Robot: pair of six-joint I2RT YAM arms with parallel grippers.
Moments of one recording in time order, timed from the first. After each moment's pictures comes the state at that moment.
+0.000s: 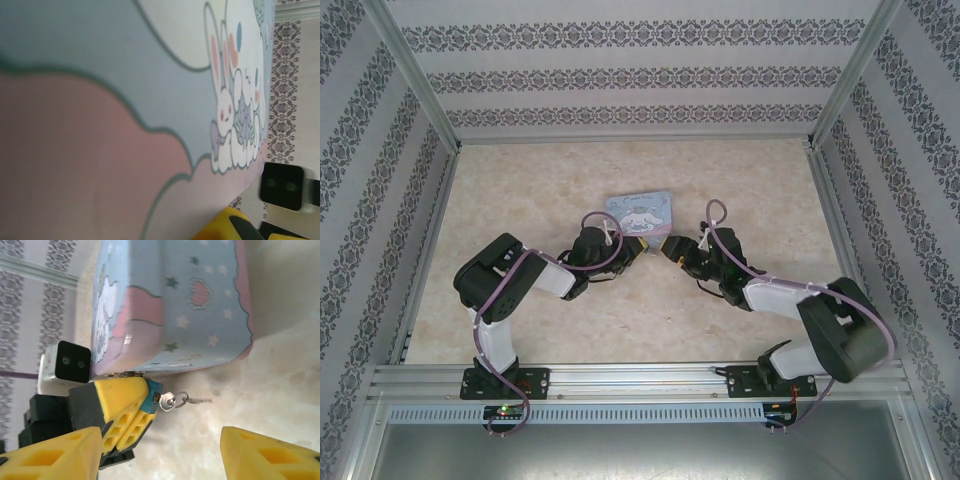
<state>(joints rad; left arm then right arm) -0.59 1.87 0.66 0.83 0.33 -1.32 0.51 1.37 0.46 0.38 -0.29 0.98</state>
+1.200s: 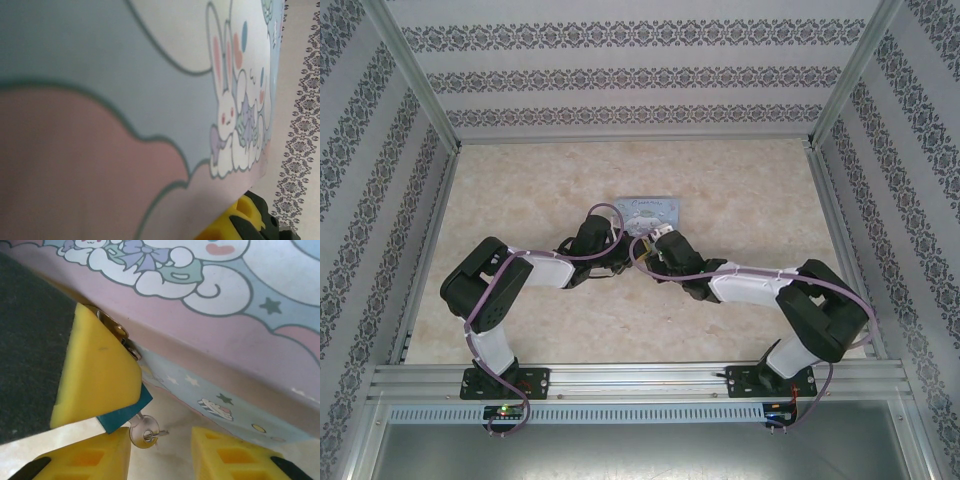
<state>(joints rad) -0.58 1.78 0.76 0.50 0.44 -1.26 0.77 1.55 0.70 0.07 0.18 0.27</state>
